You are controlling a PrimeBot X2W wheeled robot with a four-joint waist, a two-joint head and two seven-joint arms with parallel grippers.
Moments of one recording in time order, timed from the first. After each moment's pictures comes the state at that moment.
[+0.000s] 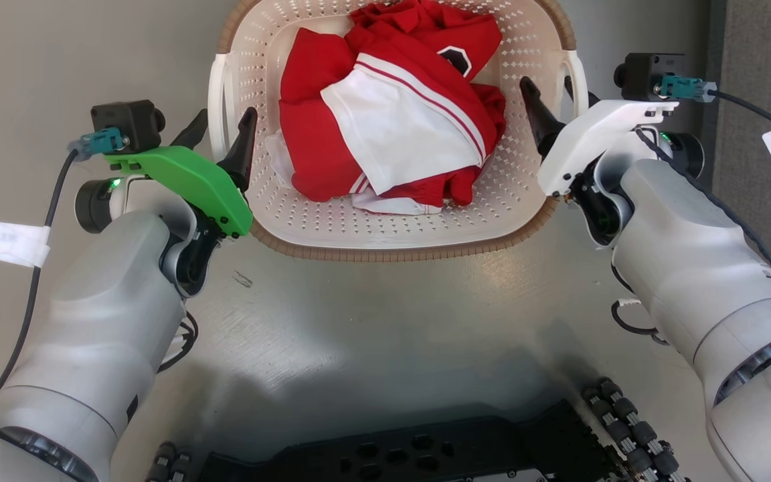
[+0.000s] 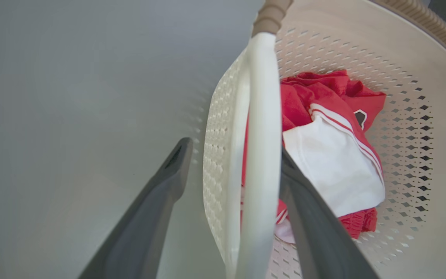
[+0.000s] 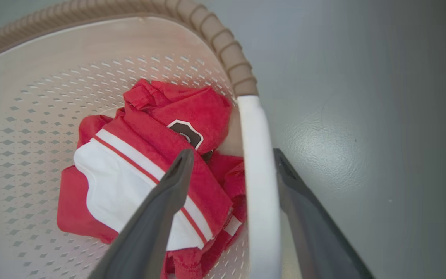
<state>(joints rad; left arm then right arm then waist) -0.95 0.13 -0.91 0.96 -1.13 -0.12 -0.24 -1.02 -0.06 0.81 1.23 0.92 0.10 -0.25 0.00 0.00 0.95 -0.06</state>
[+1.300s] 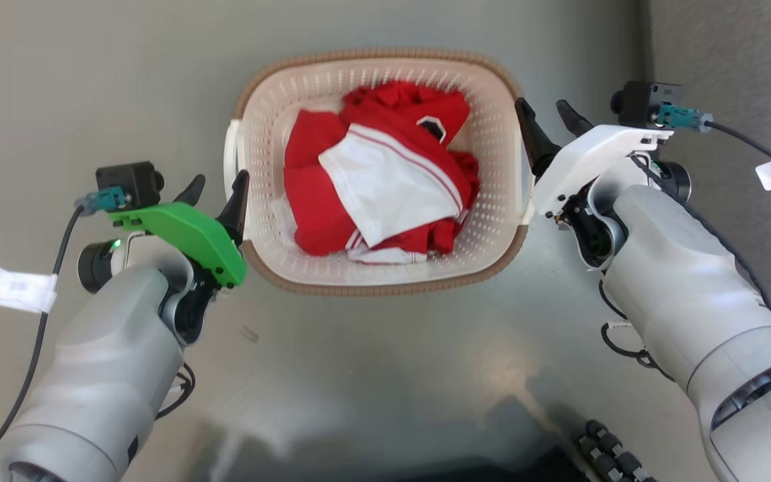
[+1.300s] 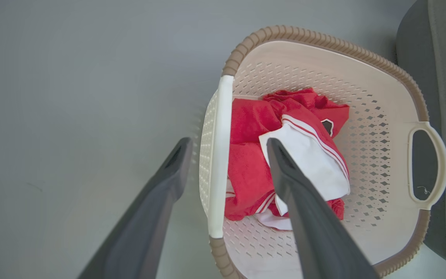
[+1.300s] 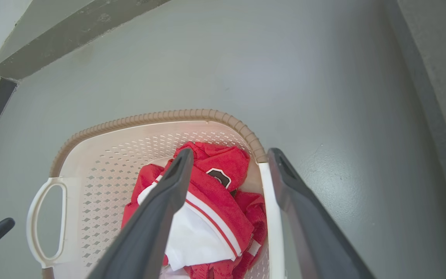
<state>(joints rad) -0.86 0.14 -0.95 1.00 -1.19 -0.12 -0.25 -0.93 -0.06 0.71 1.13 0.89 0.09 -0.25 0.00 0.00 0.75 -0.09</state>
